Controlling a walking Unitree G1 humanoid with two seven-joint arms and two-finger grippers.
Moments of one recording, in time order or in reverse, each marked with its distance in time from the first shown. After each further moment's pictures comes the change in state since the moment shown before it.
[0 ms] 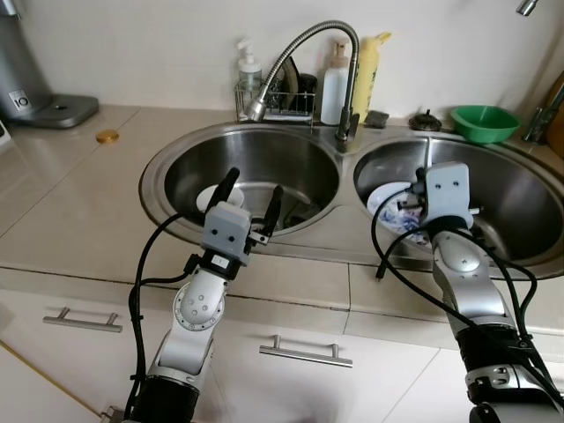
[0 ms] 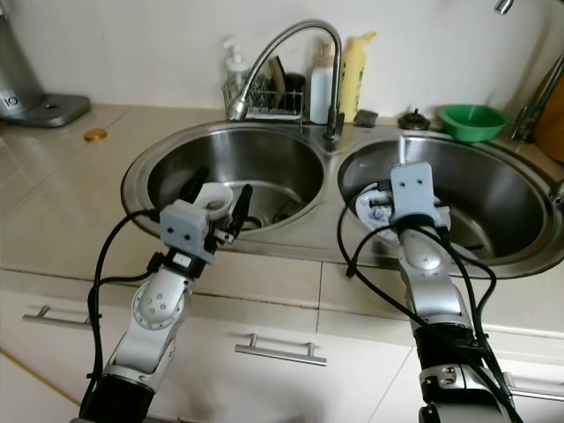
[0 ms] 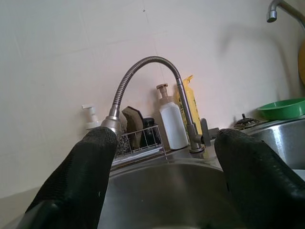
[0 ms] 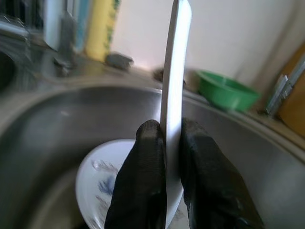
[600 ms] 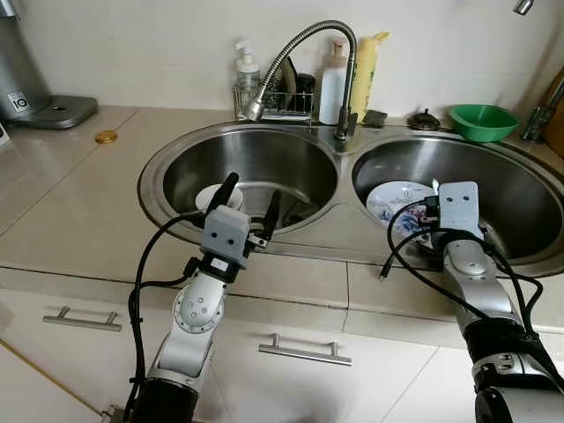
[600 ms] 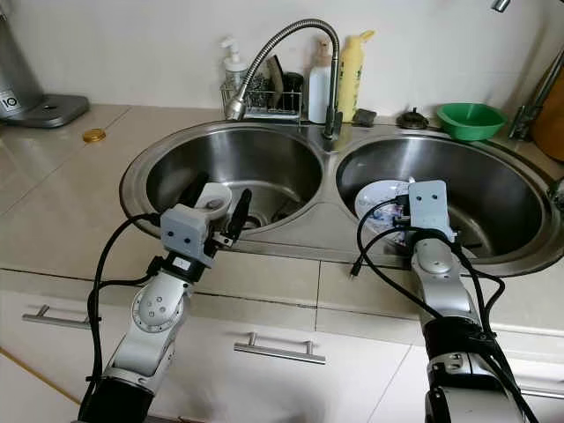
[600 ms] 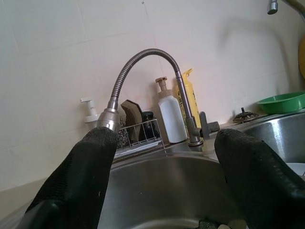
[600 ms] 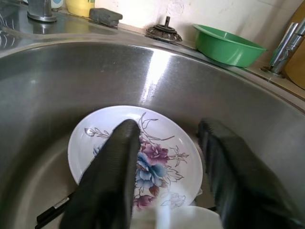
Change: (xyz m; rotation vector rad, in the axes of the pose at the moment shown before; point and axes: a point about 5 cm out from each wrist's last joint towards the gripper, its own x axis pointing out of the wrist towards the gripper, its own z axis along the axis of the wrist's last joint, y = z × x) left arm -0.002 0.000 -0.004 -0.001 0.019 -0.003; right arm 0.003 0.001 -0.017 0.054 0.104 -0.003
